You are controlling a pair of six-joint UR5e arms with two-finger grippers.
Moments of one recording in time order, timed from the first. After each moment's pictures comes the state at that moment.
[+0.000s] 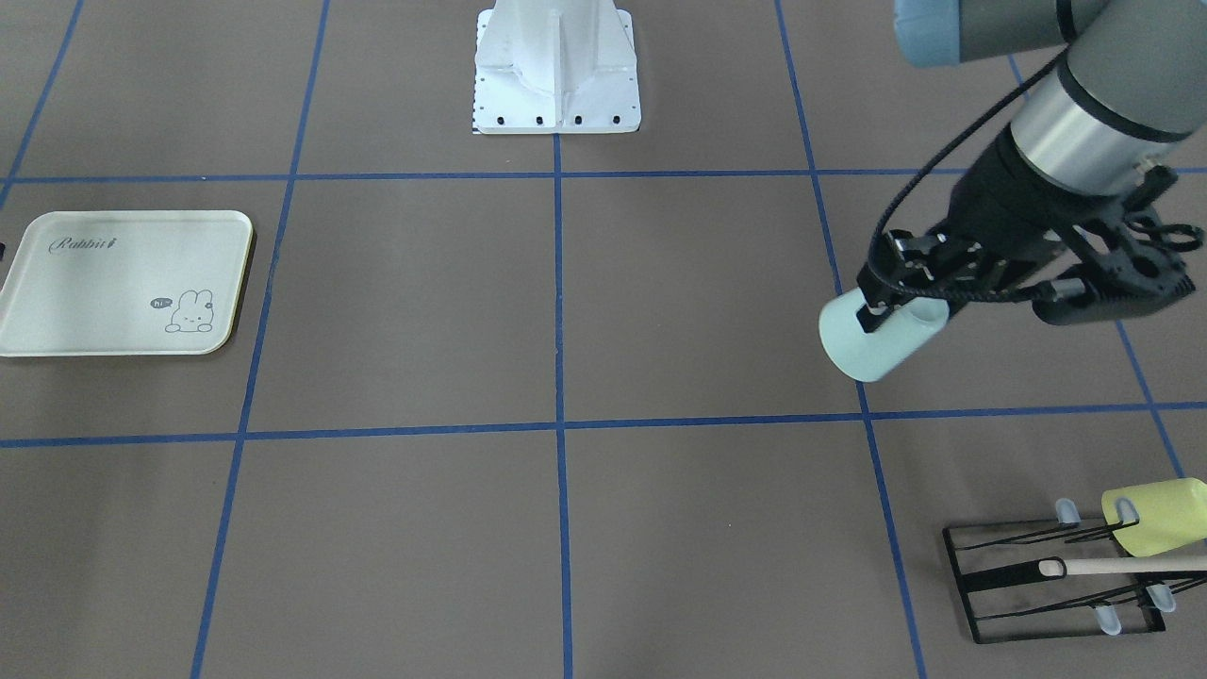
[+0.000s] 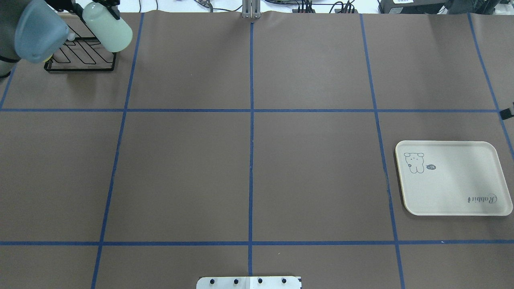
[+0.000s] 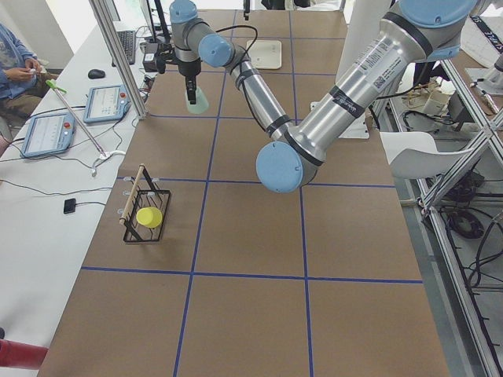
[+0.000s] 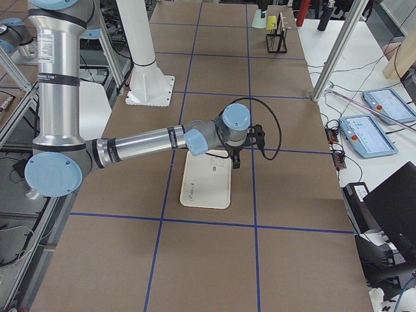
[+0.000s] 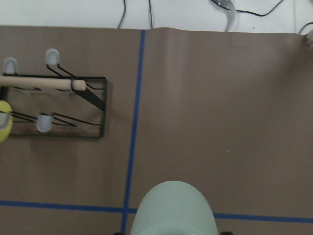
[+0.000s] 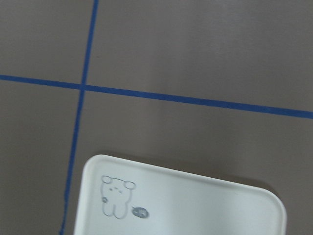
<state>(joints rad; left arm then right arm) -1.11 -2.30 -1.80 -1.36 -2.36 -1.06 1.29 -1.58 1.85 -1.32 2.53 0.45</state>
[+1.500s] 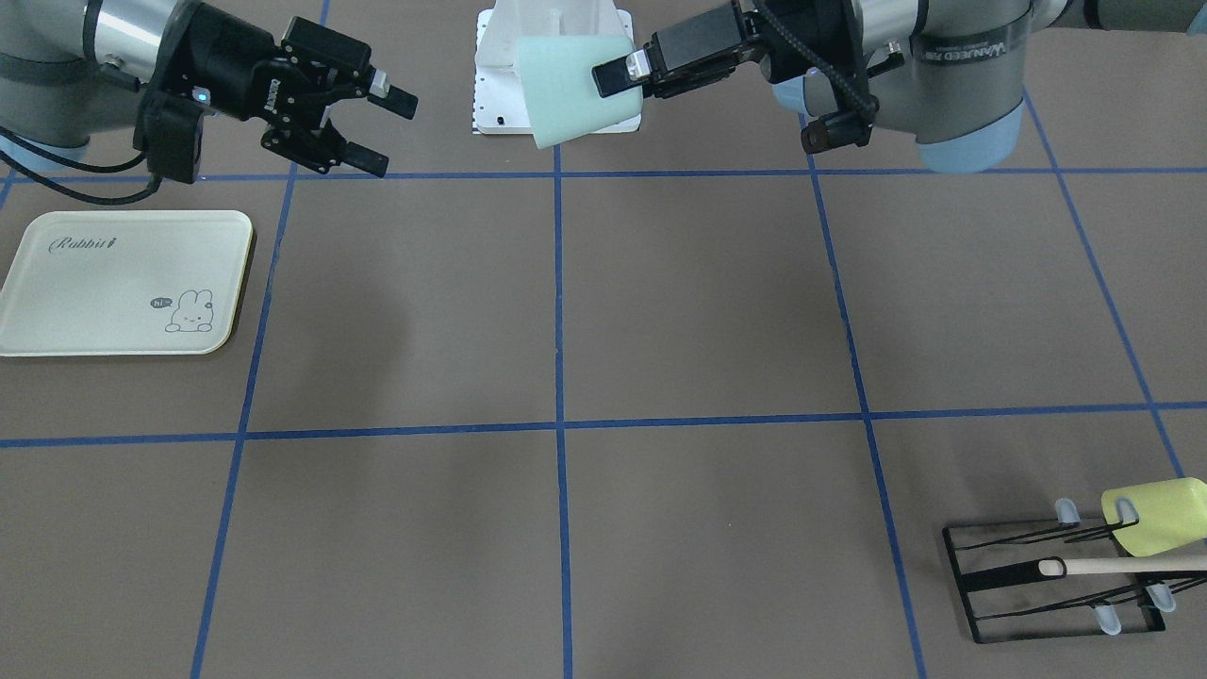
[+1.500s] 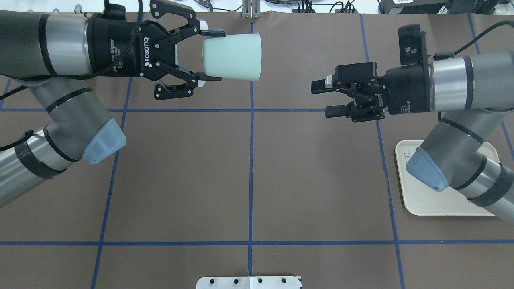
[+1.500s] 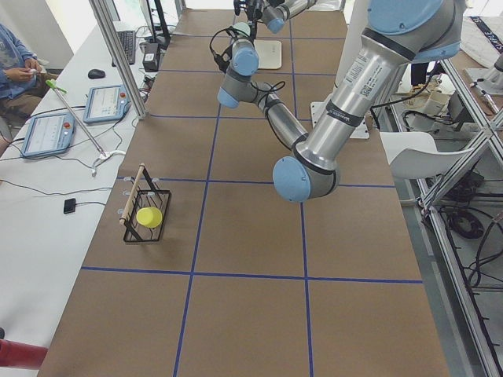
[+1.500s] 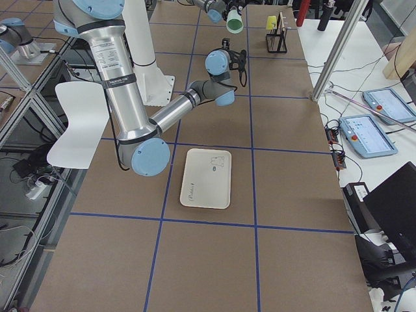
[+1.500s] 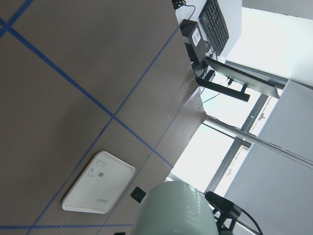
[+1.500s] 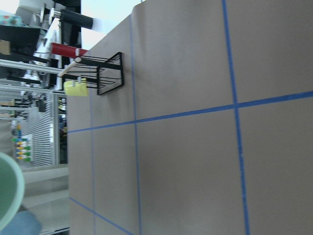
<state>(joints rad) -0.82 -2.16 -1.71 -3.05 -2.11 -2.67 0.78 -1.24 1.84 -0.16 2.13 1.94</state>
